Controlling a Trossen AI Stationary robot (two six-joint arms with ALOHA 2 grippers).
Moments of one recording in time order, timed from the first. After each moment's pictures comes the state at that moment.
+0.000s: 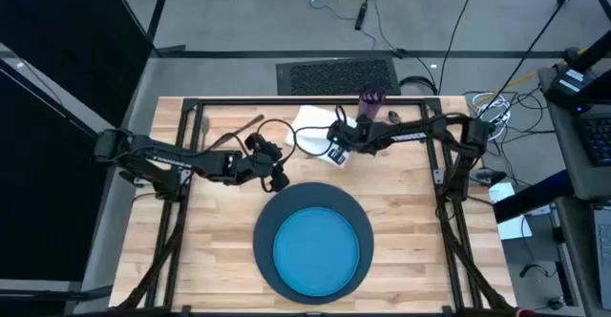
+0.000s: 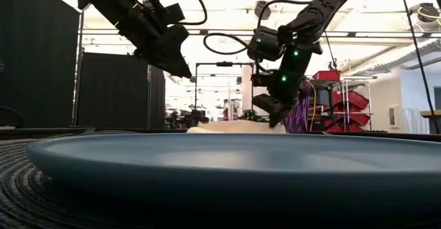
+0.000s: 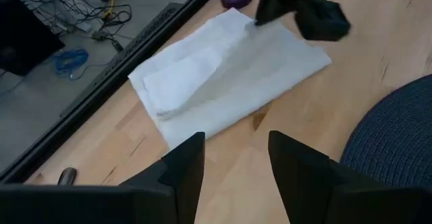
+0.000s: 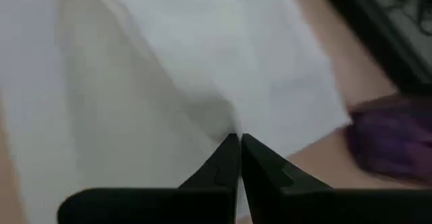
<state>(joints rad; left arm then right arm) -0.02 1.39 0.78 -0.10 -0.58 -0.22 -0.35 1.79 1.05 -0.37 0.47 0.29</state>
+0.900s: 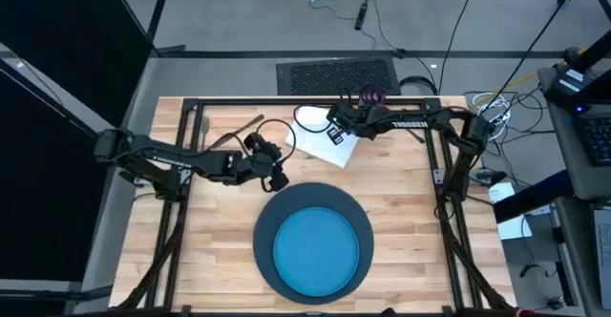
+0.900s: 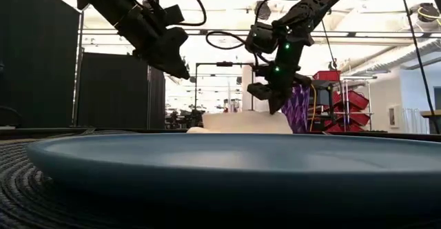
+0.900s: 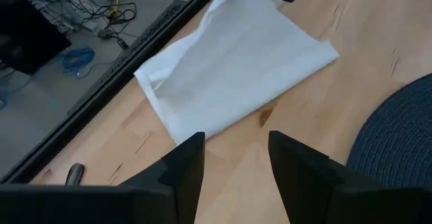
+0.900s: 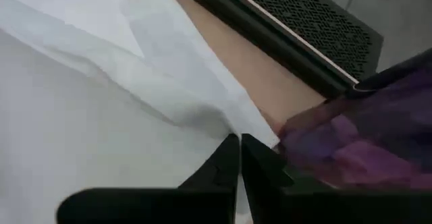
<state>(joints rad) -0.02 1.39 0.78 -0.12 -0.60 -0.22 -0.44 1.80 1.18 -0.50 0.50 0.38</state>
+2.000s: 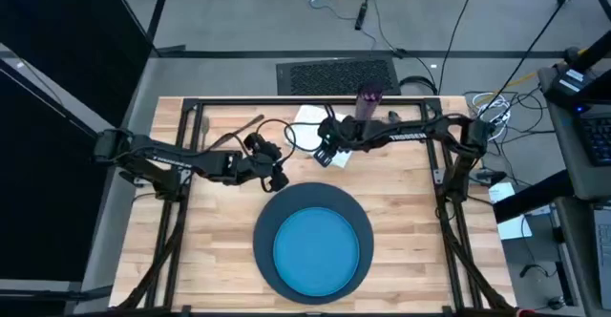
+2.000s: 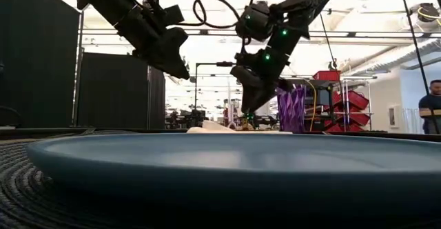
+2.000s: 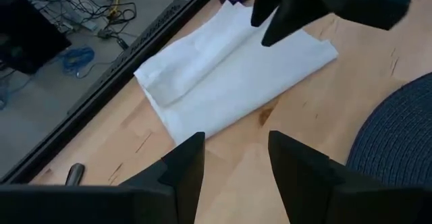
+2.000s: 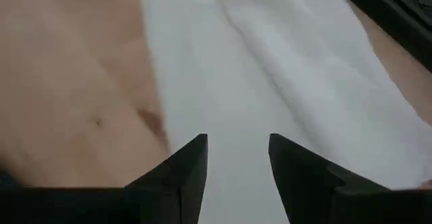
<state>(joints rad) -0.02 1.39 0.78 -0.12 -0.60 -0.22 -0.27 1.79 1.18 -0.38 0.26 0.34</state>
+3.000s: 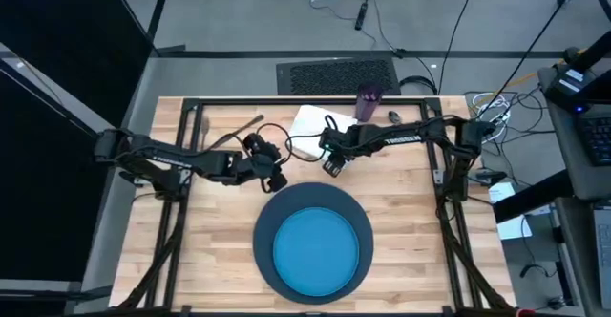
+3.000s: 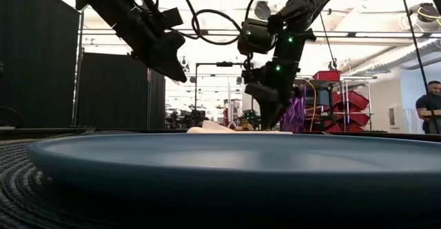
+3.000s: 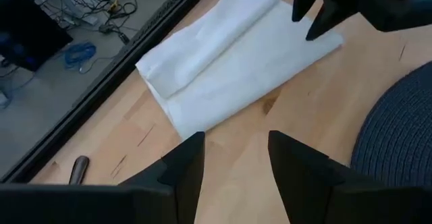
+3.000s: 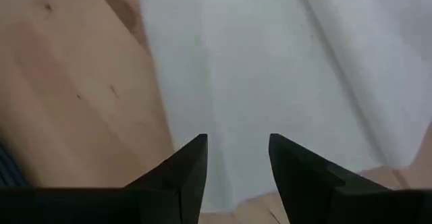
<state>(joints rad) -0.02 1.39 0.78 -0.16 -0.60 -0.22 -0.26 1.84 1.17 -0.58 0.24 0.35</state>
